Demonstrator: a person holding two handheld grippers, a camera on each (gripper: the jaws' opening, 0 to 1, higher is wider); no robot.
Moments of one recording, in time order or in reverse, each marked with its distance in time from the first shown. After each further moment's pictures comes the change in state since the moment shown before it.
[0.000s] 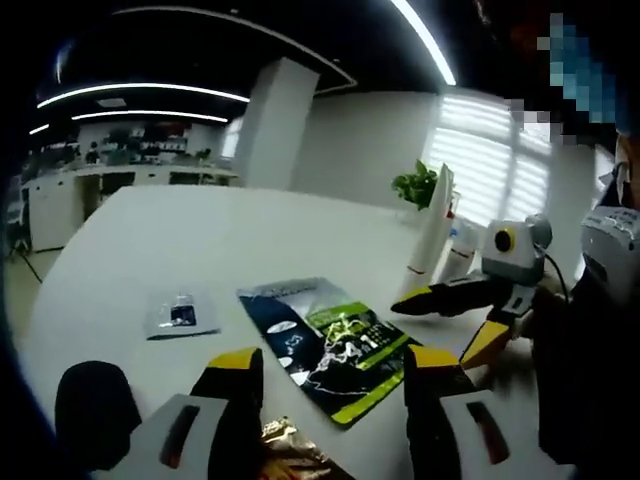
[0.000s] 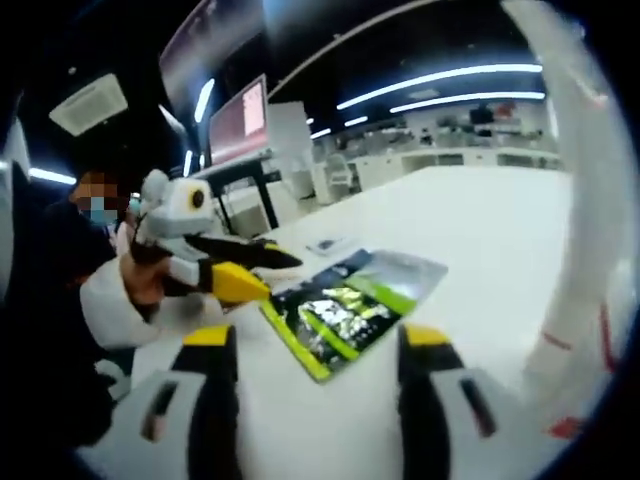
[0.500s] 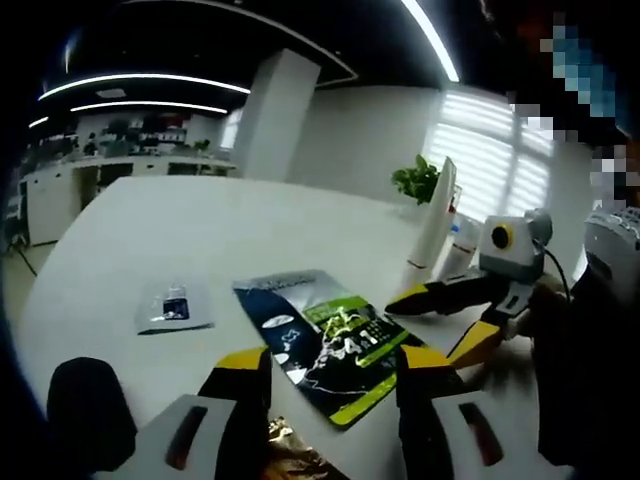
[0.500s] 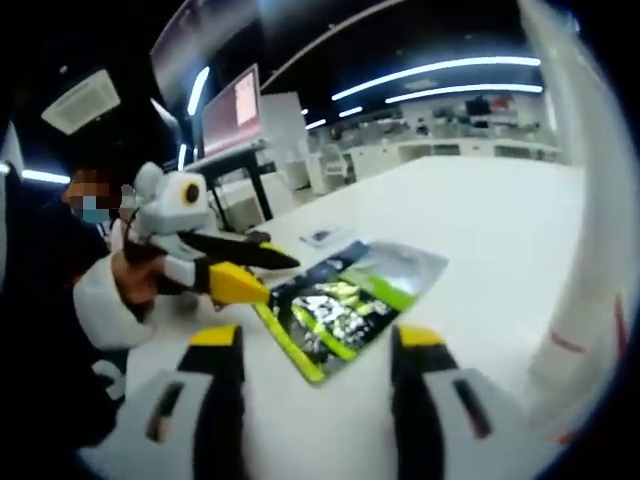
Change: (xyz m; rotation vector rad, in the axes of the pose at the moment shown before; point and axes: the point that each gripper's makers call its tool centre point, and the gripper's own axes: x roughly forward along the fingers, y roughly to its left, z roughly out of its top) left arm 0.005 0.000 -0.004 0.004 0.035 0.011; right arm 0.008 -0.006 -0.001 0.010 0.033 -0.014
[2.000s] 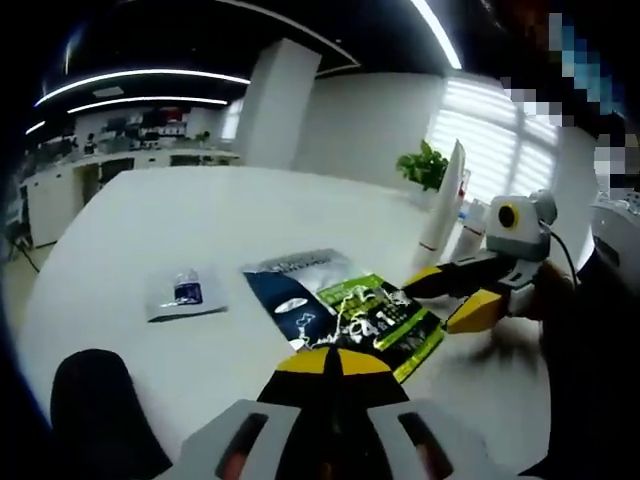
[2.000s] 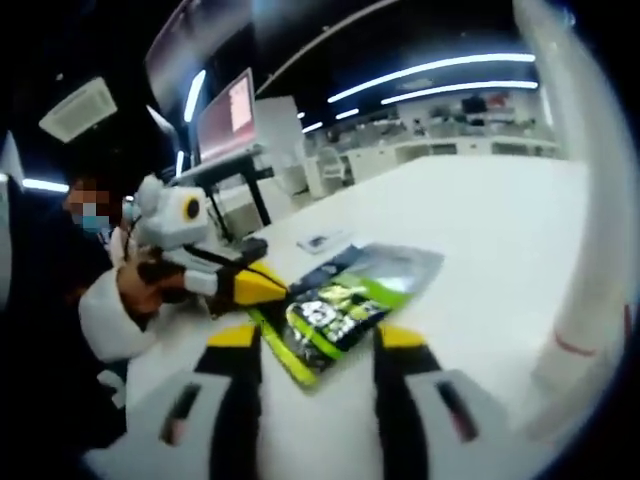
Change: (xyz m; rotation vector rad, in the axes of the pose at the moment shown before) left arm -0.001 0.015 -0.012 0.003 0.046 0.013; right arm 0.002 -0.004 0.005 0.050 -0.030 0.000
